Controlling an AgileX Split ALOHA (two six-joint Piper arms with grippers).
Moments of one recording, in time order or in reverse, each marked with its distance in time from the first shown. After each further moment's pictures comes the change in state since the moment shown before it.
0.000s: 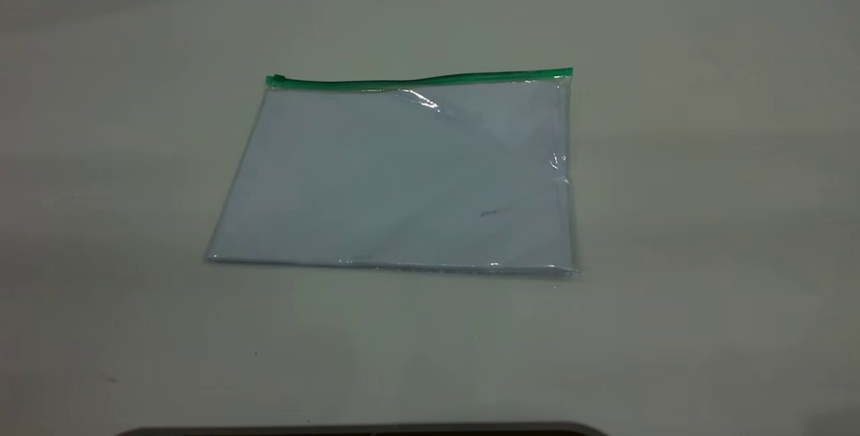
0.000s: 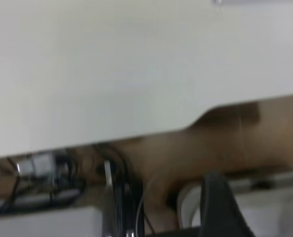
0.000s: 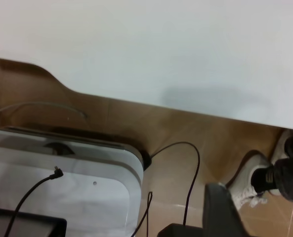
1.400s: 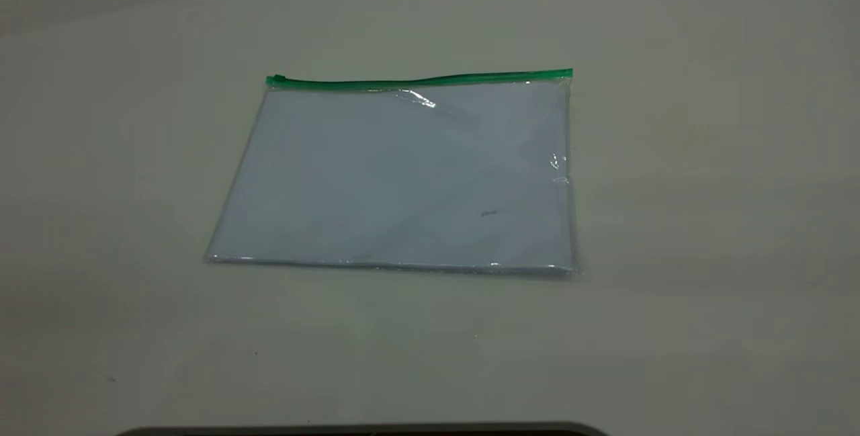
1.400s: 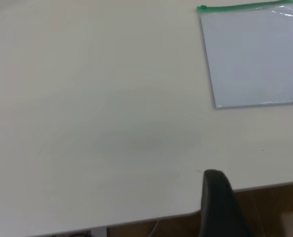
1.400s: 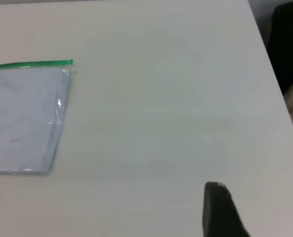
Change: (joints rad) left arm 0.000 -0.411 0.000 0.000 0.027 -0.006; right arm -0.215 -0.707 0.000 0.003 0.035 0.000
